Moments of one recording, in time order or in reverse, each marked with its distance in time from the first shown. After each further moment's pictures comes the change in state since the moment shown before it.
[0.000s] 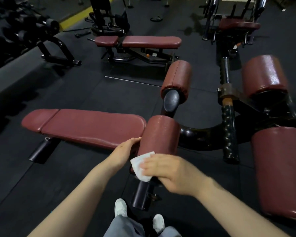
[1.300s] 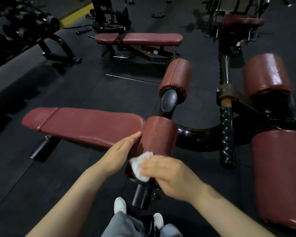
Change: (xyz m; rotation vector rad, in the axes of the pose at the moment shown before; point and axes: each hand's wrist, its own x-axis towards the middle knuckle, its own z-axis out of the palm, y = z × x) left_hand -0.004 0.007 -0.004 0.128 -0.001 0.151; right_hand -0.009 0.007 0.003 -0.008 0.172 0.040
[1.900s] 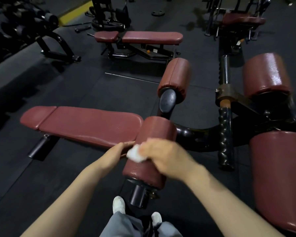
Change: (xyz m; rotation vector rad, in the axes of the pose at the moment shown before) left_hand 0.014 -0.031 -0.006 -0.151 -0.164 -0.207; right_hand 0.034 0.025 -0.014 -0.087 -0.080 0.040
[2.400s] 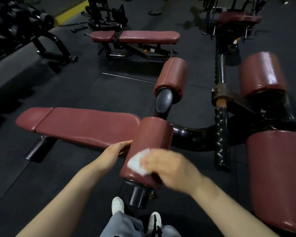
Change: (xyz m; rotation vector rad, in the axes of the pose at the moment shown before) left_hand 0.002 0.007 0.005 0.015 0.051 0.045; right_hand -0.033 -0.004 0.000 0.069 0.034 -0.056
